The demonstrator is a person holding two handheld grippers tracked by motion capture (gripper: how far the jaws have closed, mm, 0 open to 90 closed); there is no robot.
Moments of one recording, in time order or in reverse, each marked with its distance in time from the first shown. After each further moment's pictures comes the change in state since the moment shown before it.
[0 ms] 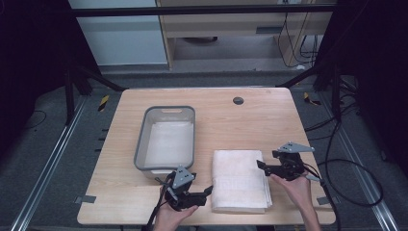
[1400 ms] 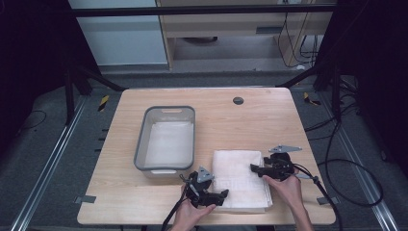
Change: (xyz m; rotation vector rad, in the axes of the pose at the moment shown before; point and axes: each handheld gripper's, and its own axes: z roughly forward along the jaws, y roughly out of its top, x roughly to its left) left arm -0.011 -0.011 0.067 0.128 -0.046 -0.059; right arm -0.001 -0.015 0.037 0.113 0.045 0.087
